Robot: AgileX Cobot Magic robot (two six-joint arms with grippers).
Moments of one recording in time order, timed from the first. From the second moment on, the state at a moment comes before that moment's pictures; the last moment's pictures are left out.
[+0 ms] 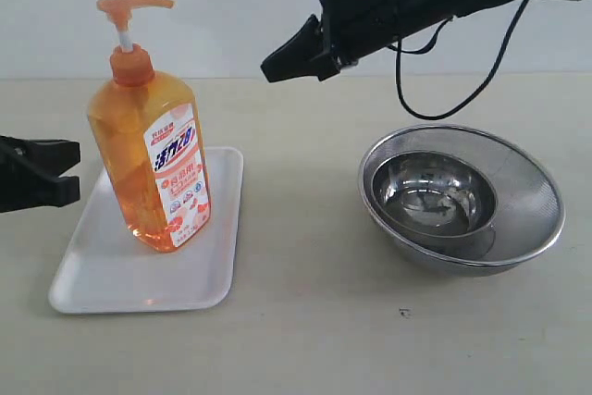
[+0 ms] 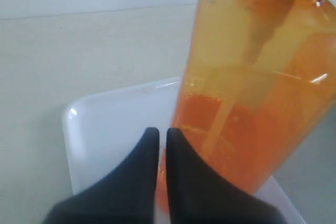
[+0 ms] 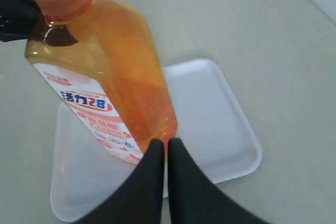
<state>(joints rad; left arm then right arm) -0.01 1.38 -0.41 0.69 -0.53 -0.55 0.30 2.10 -1.72 1.18 1.12 -1.53</state>
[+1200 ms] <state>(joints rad) 0.17 1.58 -0.56 1.13 -0.84 -0.74 0.52 2.11 -1.72 1.04 0.97 -1.40</state>
